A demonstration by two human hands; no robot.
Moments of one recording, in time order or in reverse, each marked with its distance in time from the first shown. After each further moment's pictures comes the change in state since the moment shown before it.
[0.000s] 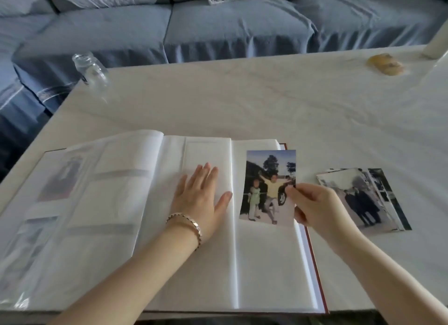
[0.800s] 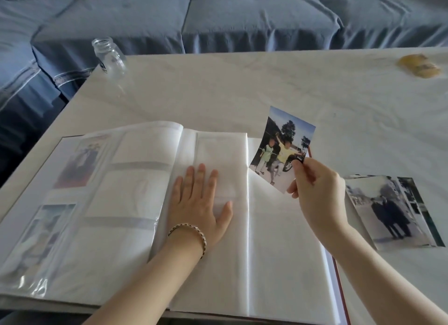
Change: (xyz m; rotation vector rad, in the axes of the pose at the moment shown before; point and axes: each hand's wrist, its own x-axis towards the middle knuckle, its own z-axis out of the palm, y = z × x) left_hand -0.007 -0.040 0.033 0.152 0.215 -0.085; right_hand 0.034 -0.013 0.047 -0.100 0.370 -0.374
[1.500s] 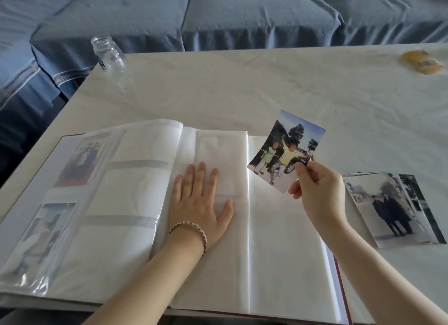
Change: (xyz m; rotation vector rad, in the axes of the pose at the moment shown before) left_hand 0.003 -0.001 0.002 0.042 -0.020 0.000; right_hand 0.002 0.012 0.004 0.131 -0.001 0.157
